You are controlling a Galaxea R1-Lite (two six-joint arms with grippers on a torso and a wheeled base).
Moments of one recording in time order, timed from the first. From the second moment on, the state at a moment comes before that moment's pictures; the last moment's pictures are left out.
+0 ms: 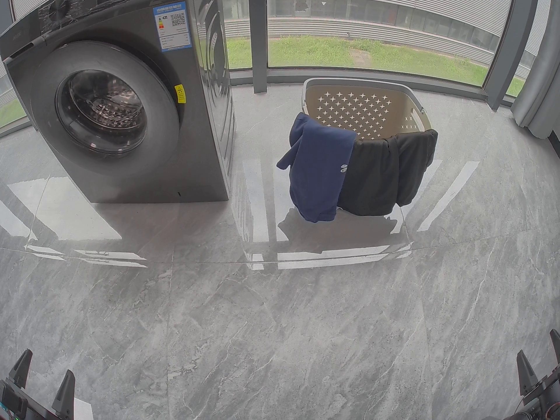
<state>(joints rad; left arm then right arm) -0.01 0.02 -0.02 0.00 0.00 -0.05 -0.01 0.02 -0.02 0.00 0.01 -0.01</state>
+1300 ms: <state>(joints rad) -0.01 0.02 -0.02 0.01 0.00 -0.06 -0.01 0.02 -0.02 0.00 0.01 -0.01</state>
